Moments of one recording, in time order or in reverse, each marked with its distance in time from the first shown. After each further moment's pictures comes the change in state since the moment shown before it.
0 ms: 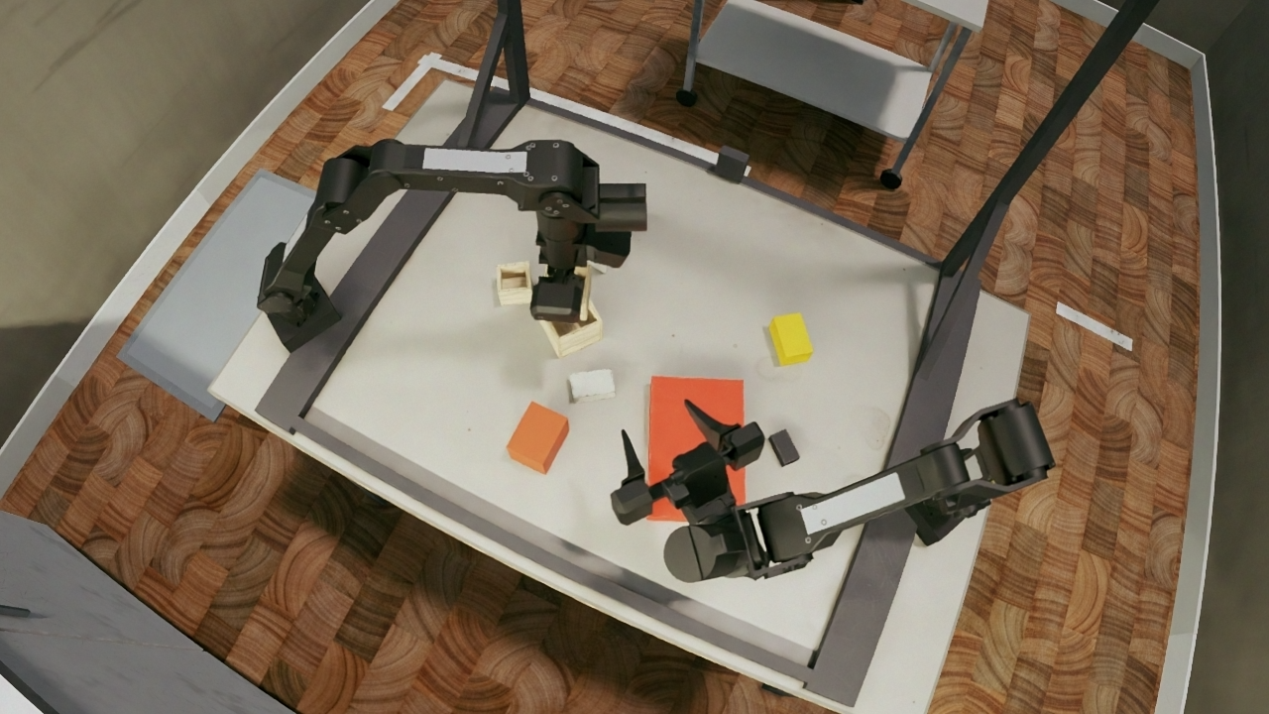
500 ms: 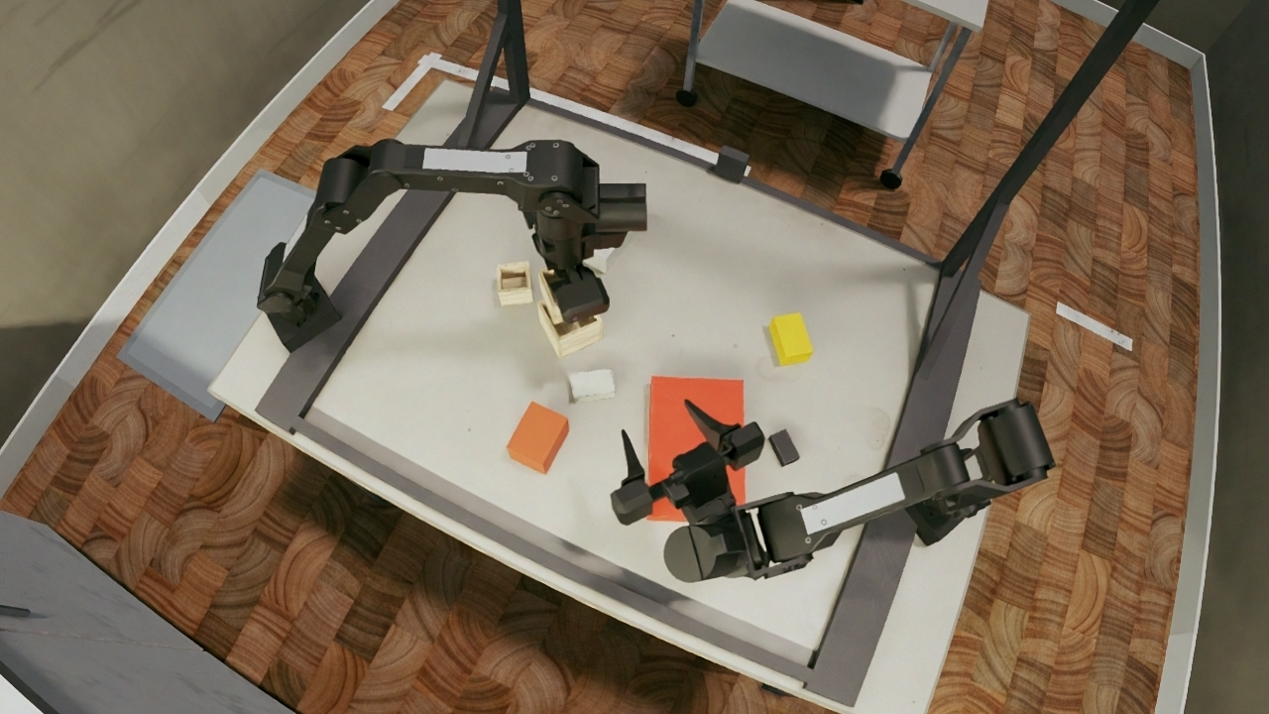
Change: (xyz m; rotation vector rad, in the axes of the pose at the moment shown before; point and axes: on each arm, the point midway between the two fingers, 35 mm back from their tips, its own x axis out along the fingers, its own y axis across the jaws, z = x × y) left arm 0.000 0.000 0.000 0.000 0.000 0.000; right arm 0.000 0.000 0.000 -0.453 0.000 0.000
